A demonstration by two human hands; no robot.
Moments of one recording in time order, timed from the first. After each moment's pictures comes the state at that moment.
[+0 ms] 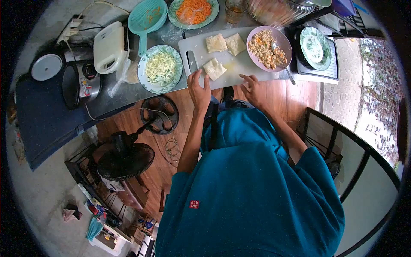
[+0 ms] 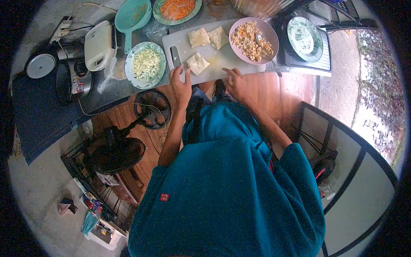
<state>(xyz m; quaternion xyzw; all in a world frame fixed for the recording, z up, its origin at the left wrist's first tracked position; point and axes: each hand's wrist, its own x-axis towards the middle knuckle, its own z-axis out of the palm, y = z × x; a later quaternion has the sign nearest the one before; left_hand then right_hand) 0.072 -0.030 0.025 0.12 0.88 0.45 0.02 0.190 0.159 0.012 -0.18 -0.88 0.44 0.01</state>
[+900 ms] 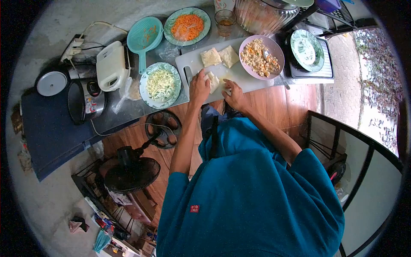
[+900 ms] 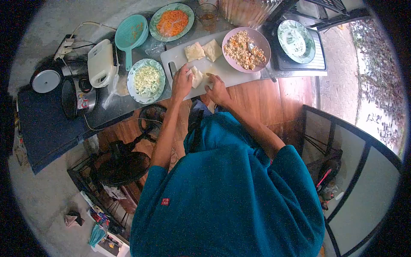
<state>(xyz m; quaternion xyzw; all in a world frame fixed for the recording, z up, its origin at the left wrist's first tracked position) 0.015 0.003 0.021 0.28 0.88 0.34 0.15 0.140 0.130 0.016 -0.22 -0.82 0.52 0.03</state>
